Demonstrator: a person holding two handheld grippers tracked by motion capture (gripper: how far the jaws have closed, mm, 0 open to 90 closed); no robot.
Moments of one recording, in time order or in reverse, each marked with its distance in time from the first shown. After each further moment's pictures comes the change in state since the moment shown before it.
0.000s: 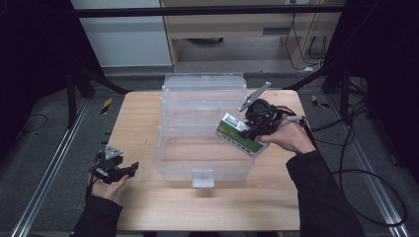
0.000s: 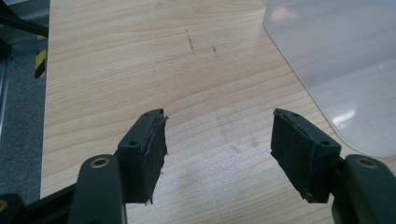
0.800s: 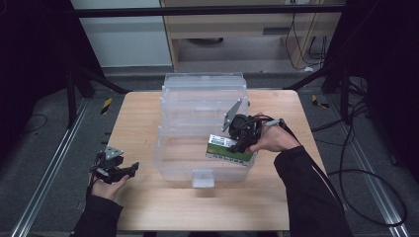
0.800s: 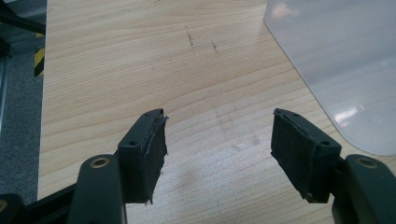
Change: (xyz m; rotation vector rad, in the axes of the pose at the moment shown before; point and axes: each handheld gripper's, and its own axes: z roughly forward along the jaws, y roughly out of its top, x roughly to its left) left arm 0.000 -0.001 0.002 0.007 0.000 0.001; right arm 0.016 0.008 0.051 0.120 0.151 -0.278
